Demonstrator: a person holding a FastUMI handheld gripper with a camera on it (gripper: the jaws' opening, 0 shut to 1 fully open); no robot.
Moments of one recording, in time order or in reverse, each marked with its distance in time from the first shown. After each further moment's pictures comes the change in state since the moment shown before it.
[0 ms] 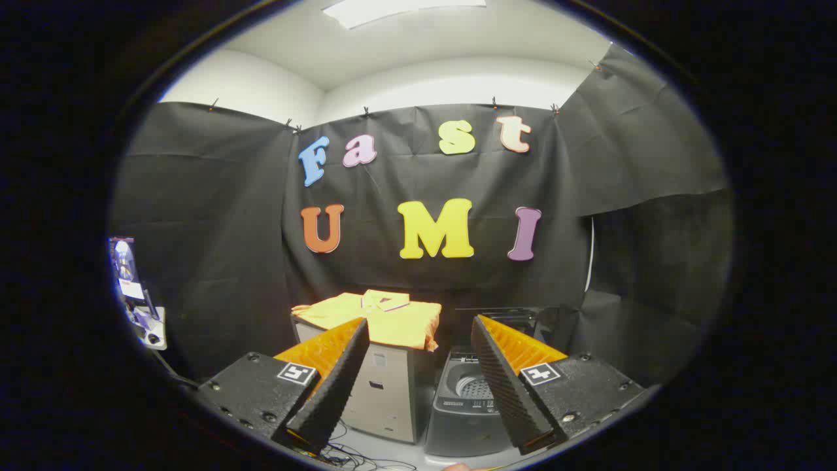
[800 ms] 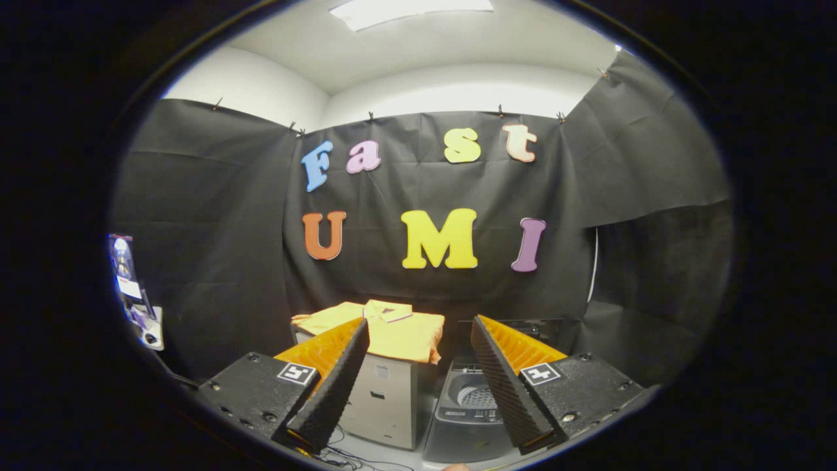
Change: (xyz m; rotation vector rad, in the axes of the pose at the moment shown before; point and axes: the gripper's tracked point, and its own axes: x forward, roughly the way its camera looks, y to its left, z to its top) arm 0.020 0.017 0.027 -0.030 -0.047 0.000
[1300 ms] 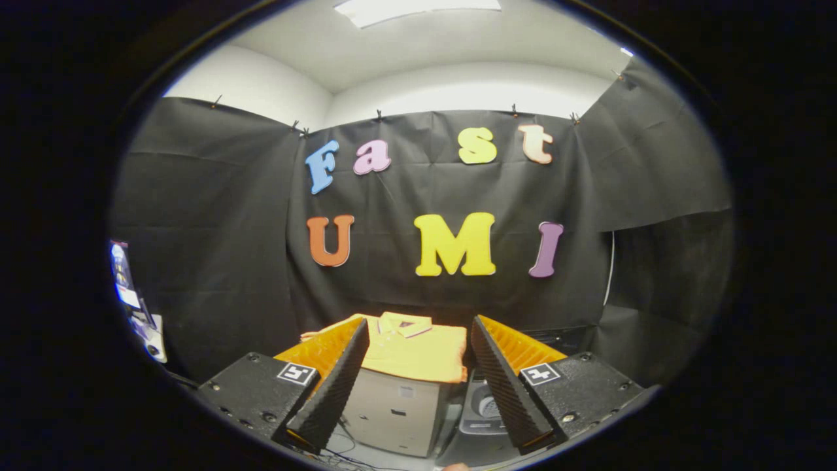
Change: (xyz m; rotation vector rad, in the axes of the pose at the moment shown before) arm 0.065 0.067 0.016 0.026 0.023 0.010
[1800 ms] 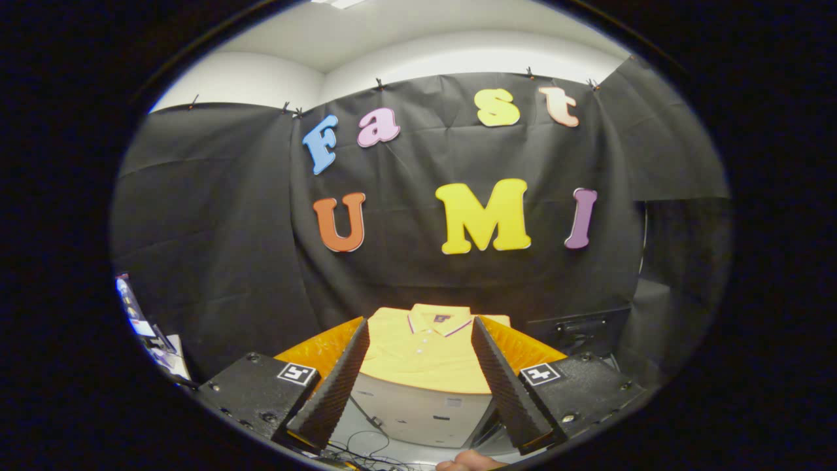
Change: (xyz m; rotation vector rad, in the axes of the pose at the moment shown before) arm 0.109 0.066 0.005 0.081 0.204 0.087
